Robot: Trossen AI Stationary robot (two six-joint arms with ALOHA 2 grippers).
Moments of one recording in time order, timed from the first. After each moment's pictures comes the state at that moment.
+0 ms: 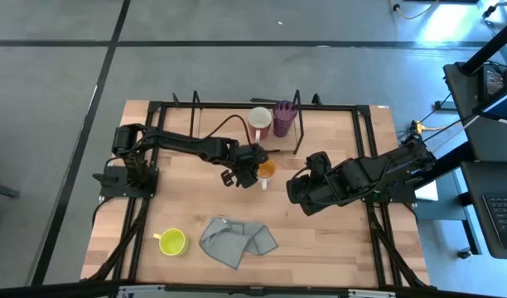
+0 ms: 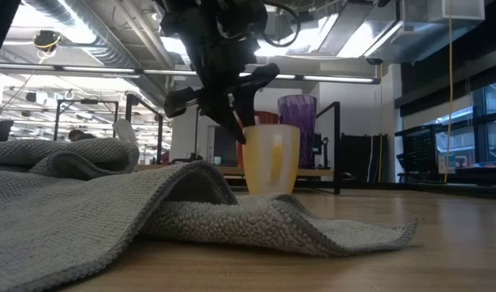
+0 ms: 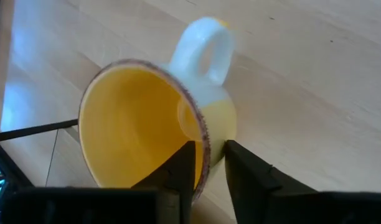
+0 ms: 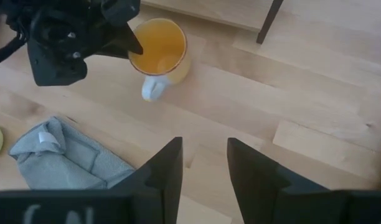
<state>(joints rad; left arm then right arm) 0.06 1.80 1.29 -0.54 -0.06 1.16 0.44 1.67 1.83 -1.57 0.47 1.64</state>
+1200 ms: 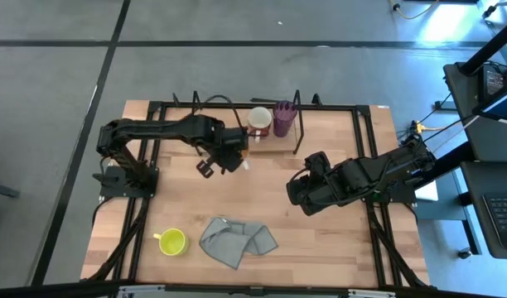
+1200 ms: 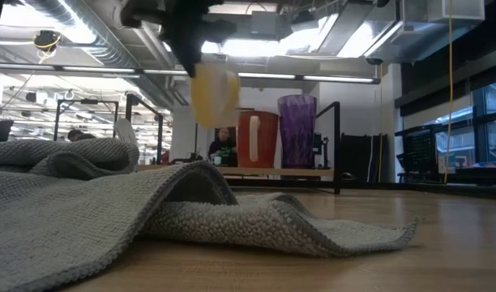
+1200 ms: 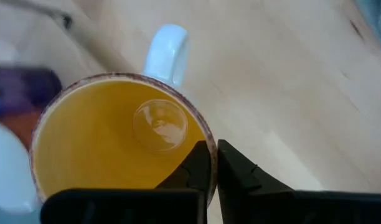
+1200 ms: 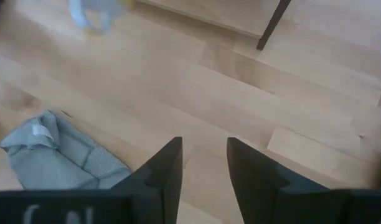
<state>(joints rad) 0.08 1.66 1.61 -1.24 -0.10 0.85 0.44 1.67 1.83 -1.57 0.48 1.57</state>
